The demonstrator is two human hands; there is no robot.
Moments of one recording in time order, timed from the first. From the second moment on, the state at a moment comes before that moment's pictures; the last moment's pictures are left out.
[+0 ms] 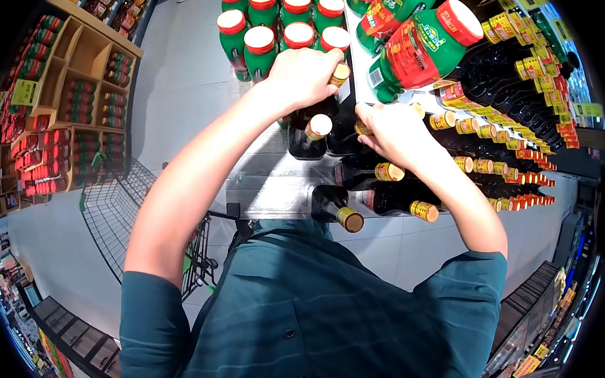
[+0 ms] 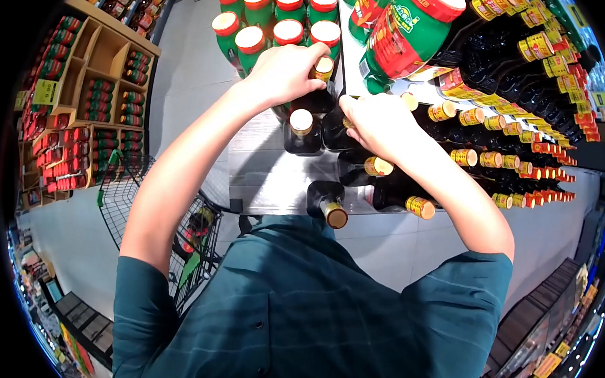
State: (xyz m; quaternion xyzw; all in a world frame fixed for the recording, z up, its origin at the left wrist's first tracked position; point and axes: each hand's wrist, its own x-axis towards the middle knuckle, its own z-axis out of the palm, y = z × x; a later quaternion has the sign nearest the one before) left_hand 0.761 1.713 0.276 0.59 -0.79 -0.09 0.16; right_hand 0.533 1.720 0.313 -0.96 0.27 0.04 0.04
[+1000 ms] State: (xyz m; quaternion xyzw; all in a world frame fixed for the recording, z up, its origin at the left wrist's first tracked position) left_hand 0.769 1.709 0.267 0.56 -0.79 -0.12 0.22; right_hand 0.534 1.721 0.307 -0.95 0.31 0.01 0.06
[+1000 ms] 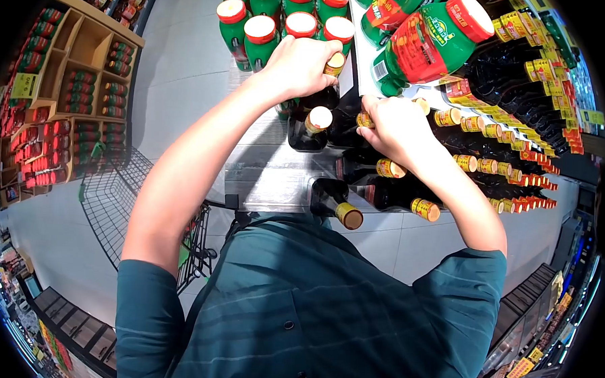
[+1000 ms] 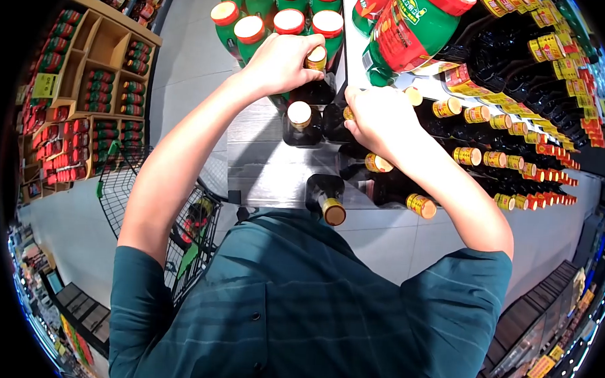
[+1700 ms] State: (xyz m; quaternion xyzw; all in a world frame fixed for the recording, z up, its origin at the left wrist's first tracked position) left_hand 0.786 1.761 0.247 0.60 -0.73 -0.08 0.32; right_hand 0.559 1.721 0.352 -0.94 0.32 -0.05 -0.03
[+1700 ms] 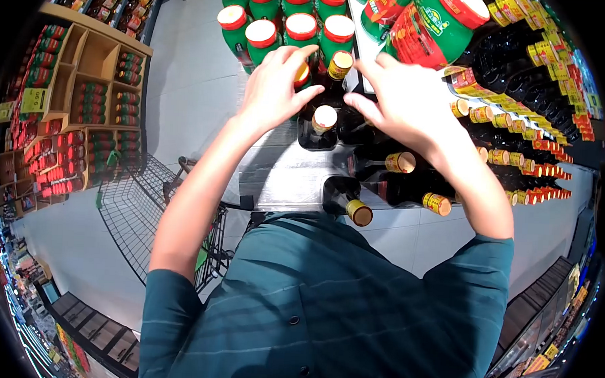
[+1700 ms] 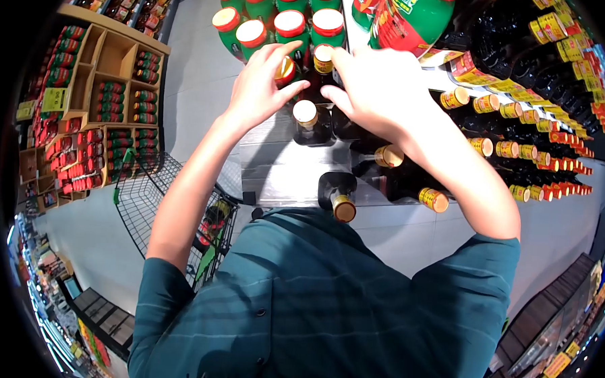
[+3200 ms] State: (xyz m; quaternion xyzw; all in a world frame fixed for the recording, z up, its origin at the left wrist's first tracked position) left_hand 0.780 1.850 0.196 0.68 -0.54 -0.04 0.50; right_hand 0.544 1.719 0.328 -0.94 0.31 0.17 0.00
